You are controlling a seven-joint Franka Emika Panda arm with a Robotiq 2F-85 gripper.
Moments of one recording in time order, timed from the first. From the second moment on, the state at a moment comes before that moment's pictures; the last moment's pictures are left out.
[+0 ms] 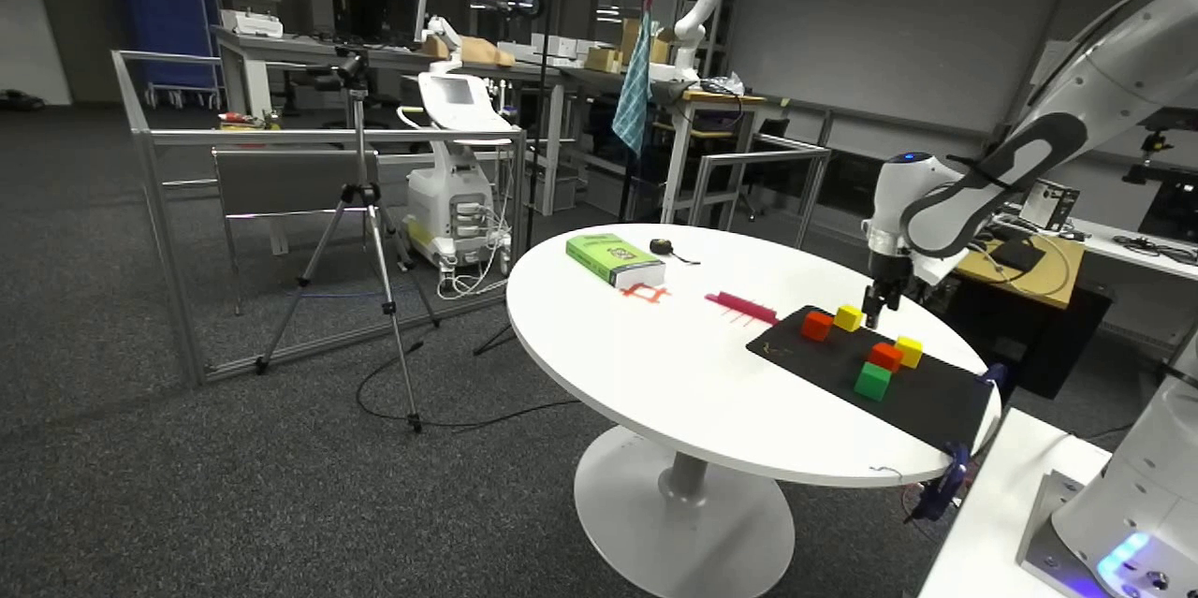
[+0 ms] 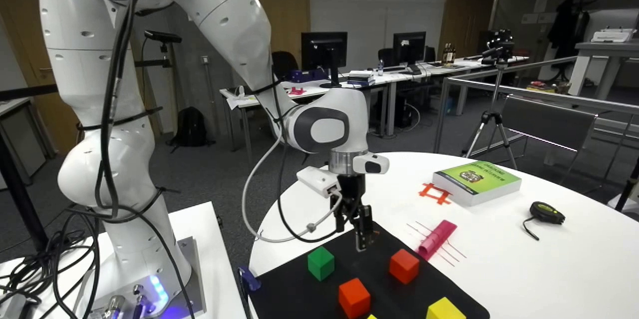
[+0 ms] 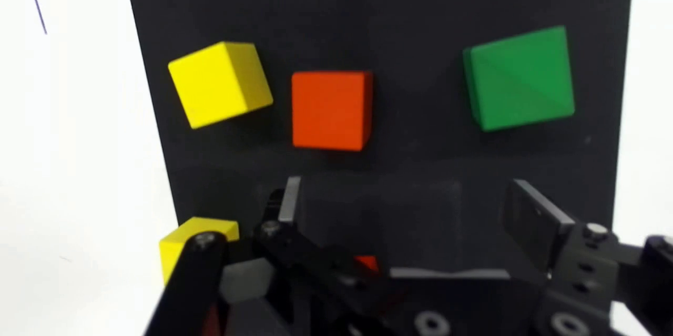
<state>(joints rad) -0.12 0.06 -0.26 -2.53 -0.43 2.55 0.03</state>
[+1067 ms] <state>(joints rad) -0.14 -0.10 -0.19 -2.78 -0.40 2.59 0.01</state>
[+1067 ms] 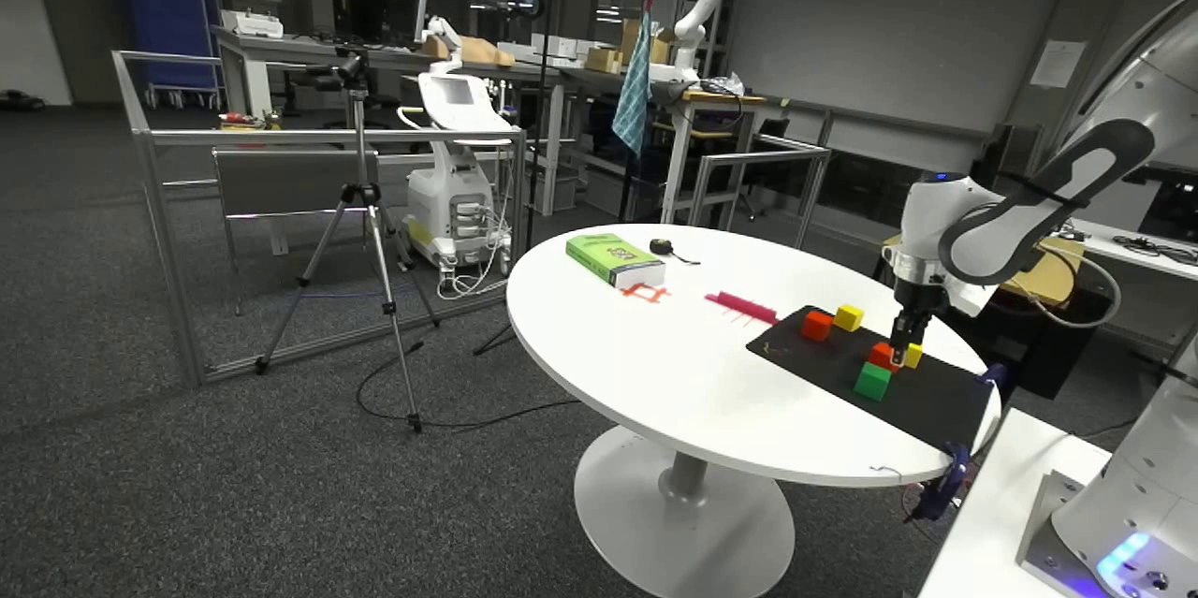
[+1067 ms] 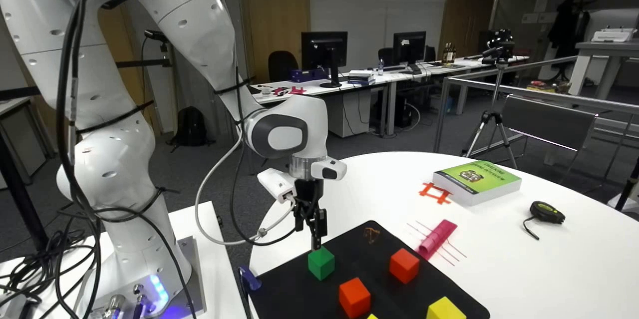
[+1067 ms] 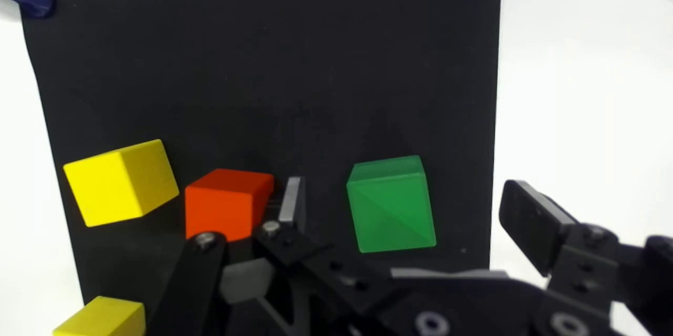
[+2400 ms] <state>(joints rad) -0.13 0.22 -0.16 -2.60 -0.47 2.64 0.00</state>
